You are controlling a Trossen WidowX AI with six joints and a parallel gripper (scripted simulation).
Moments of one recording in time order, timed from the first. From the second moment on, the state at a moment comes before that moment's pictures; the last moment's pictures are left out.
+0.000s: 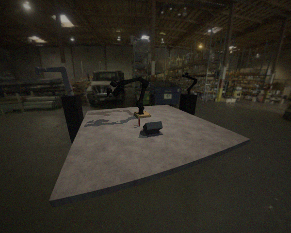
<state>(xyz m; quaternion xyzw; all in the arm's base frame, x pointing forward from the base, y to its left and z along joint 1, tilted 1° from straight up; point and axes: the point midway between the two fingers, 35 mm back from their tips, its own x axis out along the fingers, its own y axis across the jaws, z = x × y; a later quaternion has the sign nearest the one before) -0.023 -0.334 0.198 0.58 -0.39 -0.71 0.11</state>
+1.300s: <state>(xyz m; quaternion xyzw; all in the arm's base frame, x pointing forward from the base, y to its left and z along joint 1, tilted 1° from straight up) 0.155 -0.296 0.160 0.70 -0.16 -0.68 0.18</state>
